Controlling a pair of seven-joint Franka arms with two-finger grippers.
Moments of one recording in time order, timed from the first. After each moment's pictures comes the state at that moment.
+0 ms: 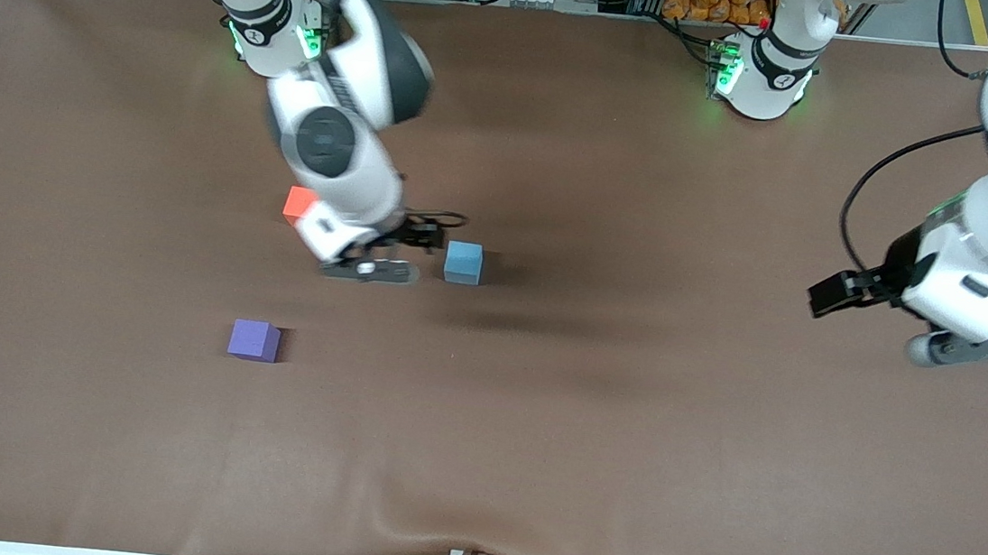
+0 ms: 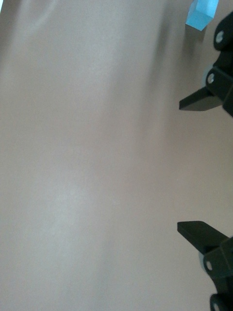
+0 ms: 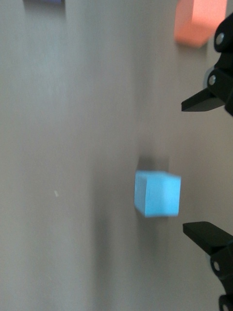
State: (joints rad) left arm -0.10 0.24 -0.10 -1.32 0.03 1.57 -0.41; right arm 0.68 0.43 -0.04 -1.67 0.14 2.07 0.59
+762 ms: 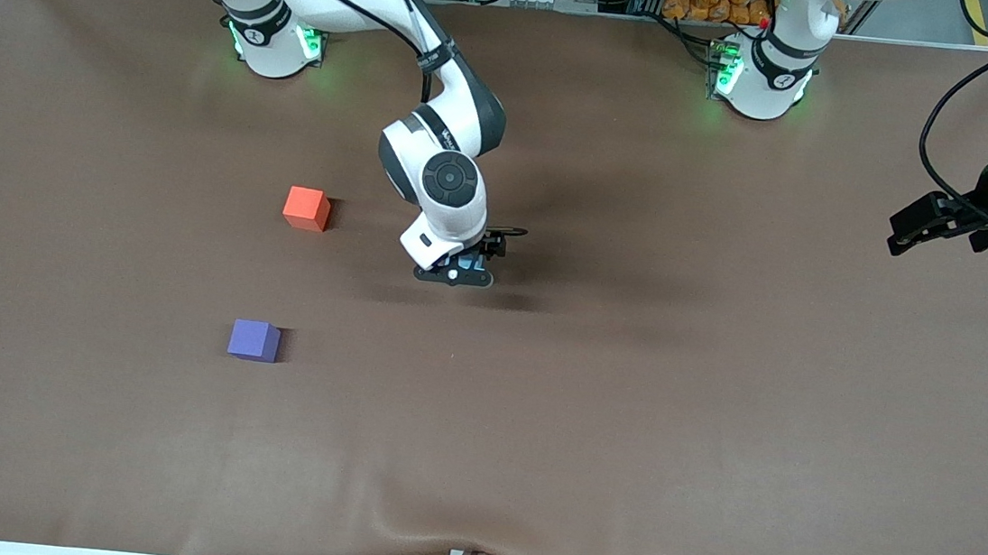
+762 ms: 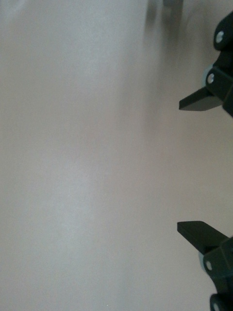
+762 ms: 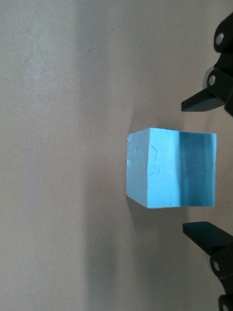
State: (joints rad) left arm 0.01 0.00 -0.10 -1.58 0.03 1.62 -0.24; right arm 0.79 0.63 -0.05 -1.67 0.12 2.21 0.68
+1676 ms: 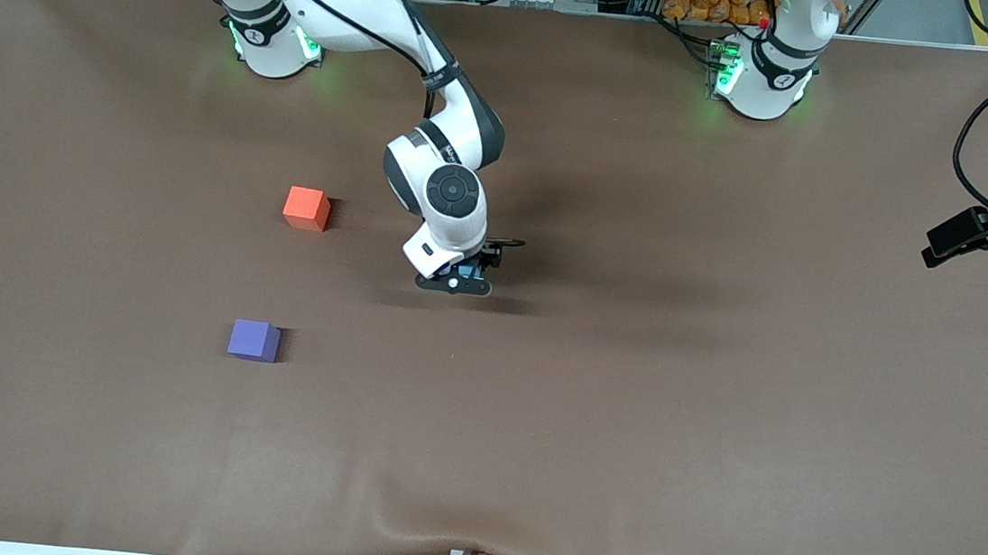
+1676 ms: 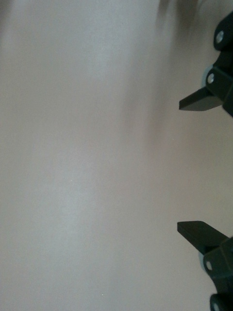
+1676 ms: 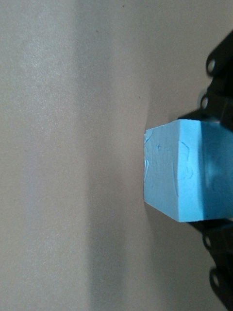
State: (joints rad) left arm 0.08 0.00 -0.10 -1.59 0.03 1.65 -0.23; right arm 0.80 0.69 -0.05 -1.67 0.11 2.29 0.72
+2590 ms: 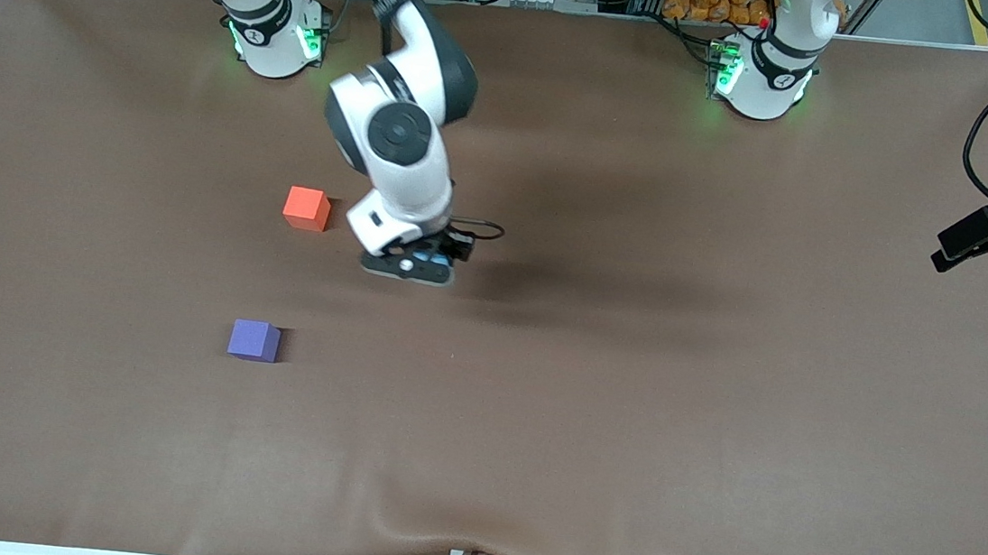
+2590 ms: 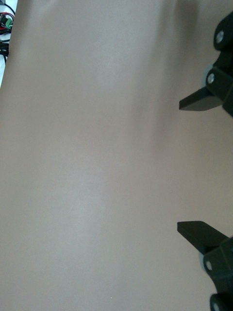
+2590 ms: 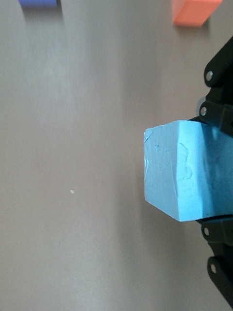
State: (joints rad) left arm 0.08 0.00 -0.10 -1.57 0.02 1.67 -0.23; right arm 0.80 0.41 -0.18 -1.64 0.09 2.03 0.73
